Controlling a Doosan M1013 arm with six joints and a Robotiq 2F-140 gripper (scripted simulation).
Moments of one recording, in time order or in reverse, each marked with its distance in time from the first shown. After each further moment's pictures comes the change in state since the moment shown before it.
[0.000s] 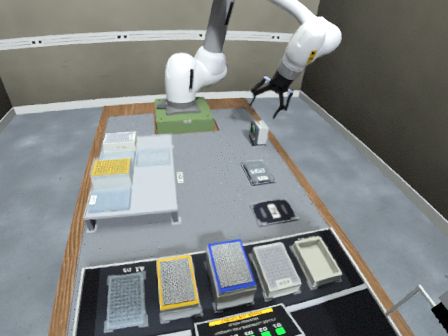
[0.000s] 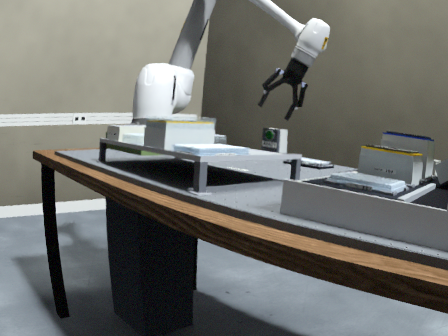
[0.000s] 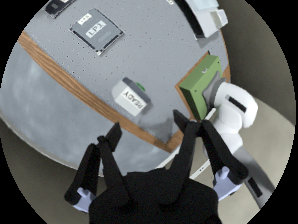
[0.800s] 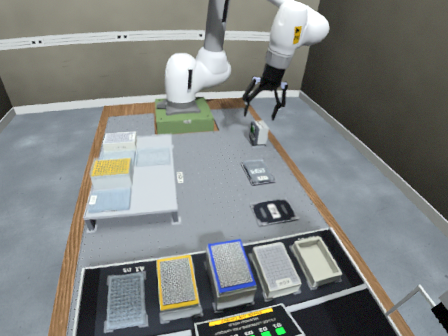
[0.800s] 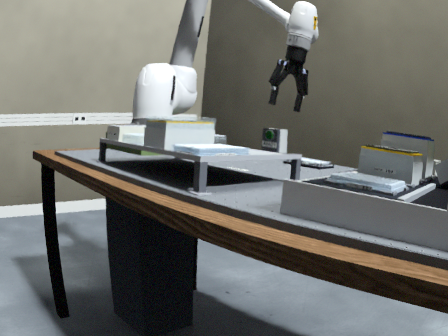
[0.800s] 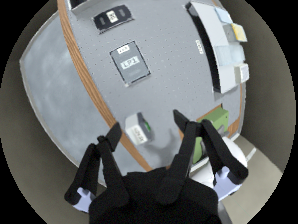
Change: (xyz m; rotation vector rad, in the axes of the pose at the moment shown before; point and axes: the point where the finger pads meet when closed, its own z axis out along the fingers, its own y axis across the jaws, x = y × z) arm 0.096 0.015 -0.051 0.150 0.251 -0.326
